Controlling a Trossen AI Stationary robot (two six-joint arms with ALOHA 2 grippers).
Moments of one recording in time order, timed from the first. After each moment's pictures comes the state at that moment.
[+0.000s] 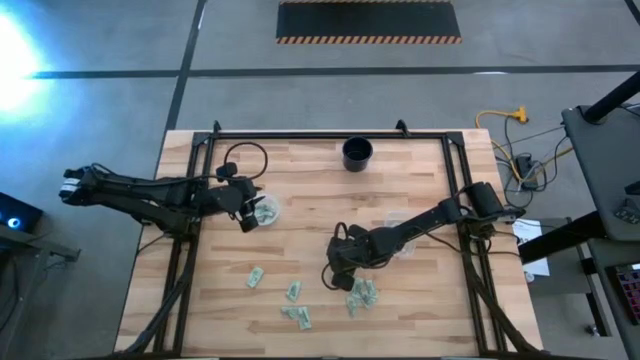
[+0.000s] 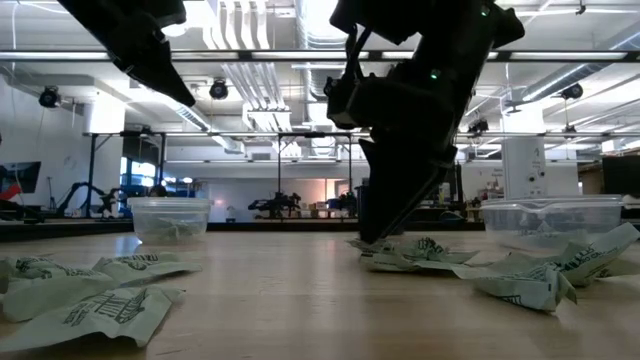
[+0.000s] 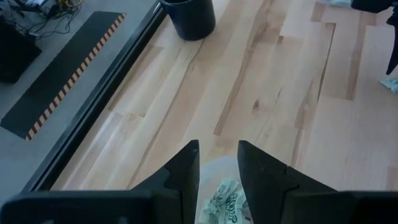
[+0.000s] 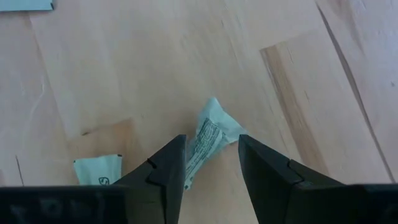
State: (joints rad) left arm -0.11 0.90 0.78 -0.66 -0.54 -0.22; right arm 0.29 1.97 1.24 -0.45 0.18 0.64
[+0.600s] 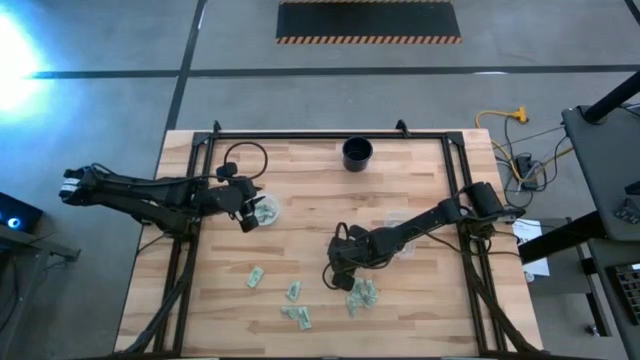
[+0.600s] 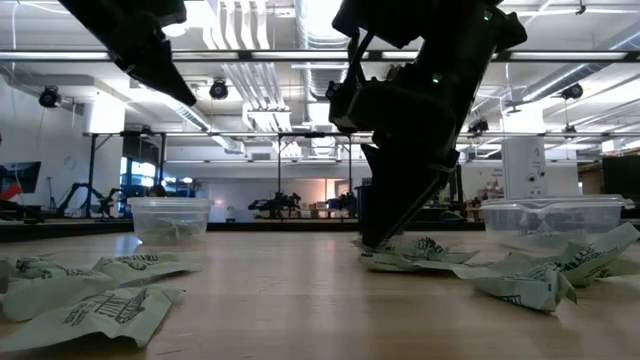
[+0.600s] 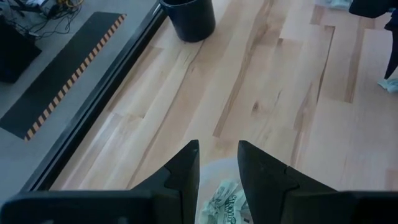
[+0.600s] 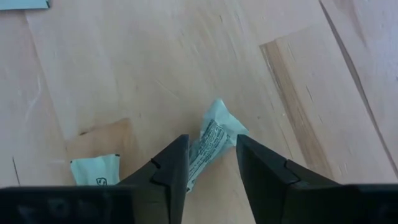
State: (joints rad) left arm -0.11 0.90 0.78 -0.66 -0.55 -0.23; right arm 0.29 1.97 1.23 -0.43 0.18 0.65
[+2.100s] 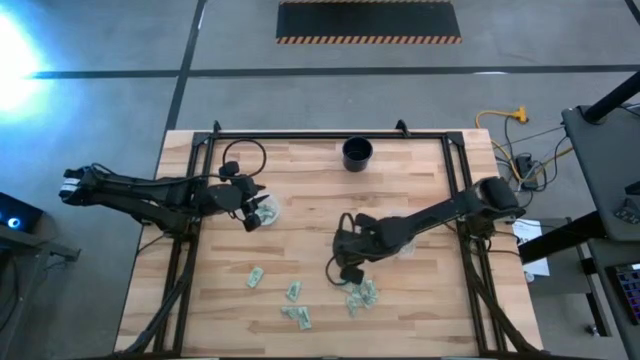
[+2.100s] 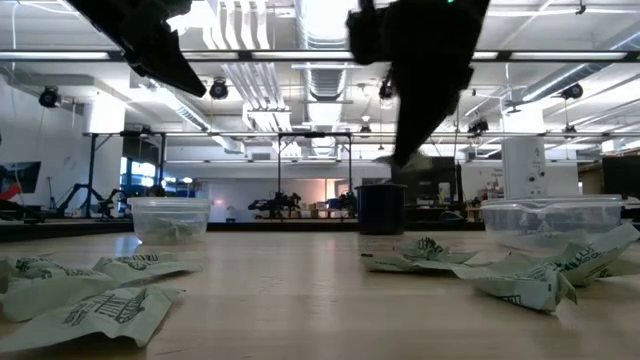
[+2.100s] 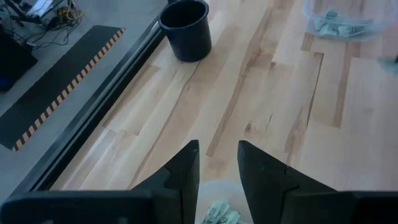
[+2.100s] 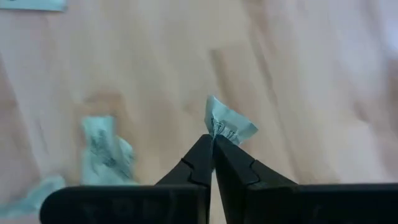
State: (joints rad) left arm -0.11 0.90 0.78 -0.57 -0.55 -0.22; right arm 0.29 1.84 1.38 -0.80 0.23 0.59
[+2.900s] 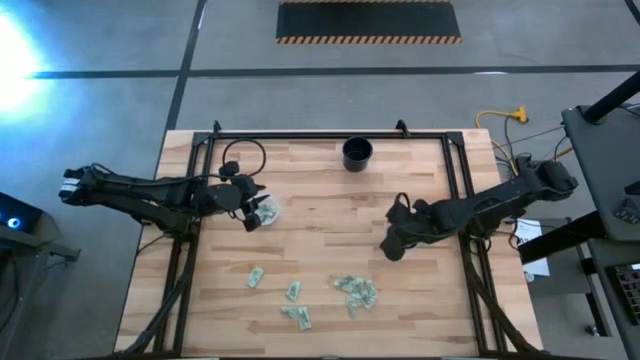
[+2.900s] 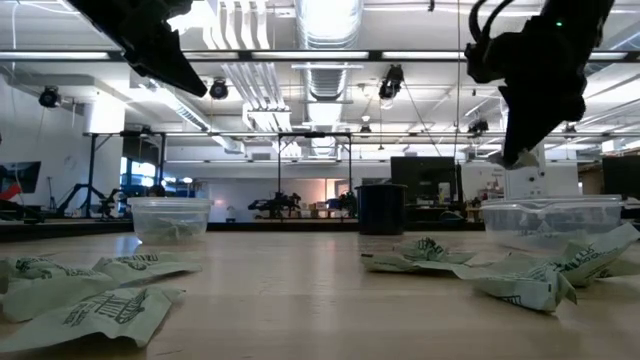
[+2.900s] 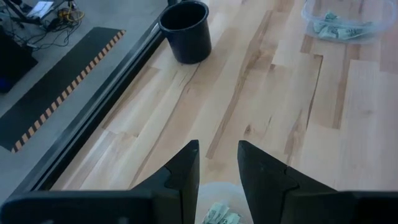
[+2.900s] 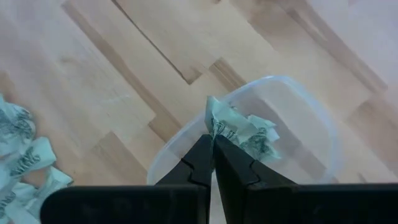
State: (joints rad) left arm -0.11 0.90 0.78 -0.56 -0.55 -0.22; right arm 0.29 1.32 0.87 -0.85 0.32 1.02
